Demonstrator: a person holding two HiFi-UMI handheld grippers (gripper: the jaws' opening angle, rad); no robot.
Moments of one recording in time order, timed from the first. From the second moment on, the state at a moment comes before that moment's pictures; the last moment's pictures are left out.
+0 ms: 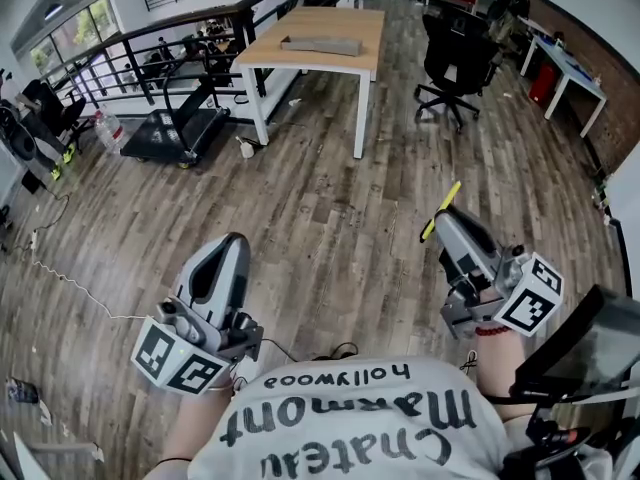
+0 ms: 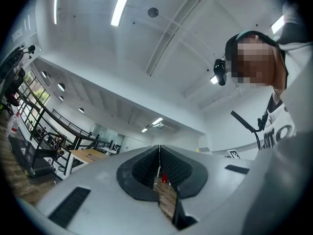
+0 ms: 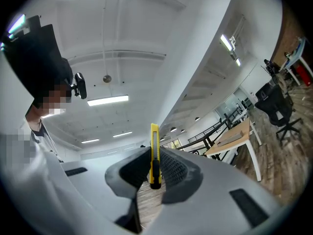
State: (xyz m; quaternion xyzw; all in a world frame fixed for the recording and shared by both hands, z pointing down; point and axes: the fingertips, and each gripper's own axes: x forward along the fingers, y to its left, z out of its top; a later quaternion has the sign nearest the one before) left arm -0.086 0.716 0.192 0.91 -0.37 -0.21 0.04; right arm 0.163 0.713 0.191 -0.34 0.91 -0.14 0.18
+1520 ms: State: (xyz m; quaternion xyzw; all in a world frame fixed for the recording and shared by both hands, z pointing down) left arm -0.176 0.632 0.206 0.90 -0.37 -0.21 0.04; right arm 0.069 0.623 0.202 -0.33 0.91 -0.15 0.19
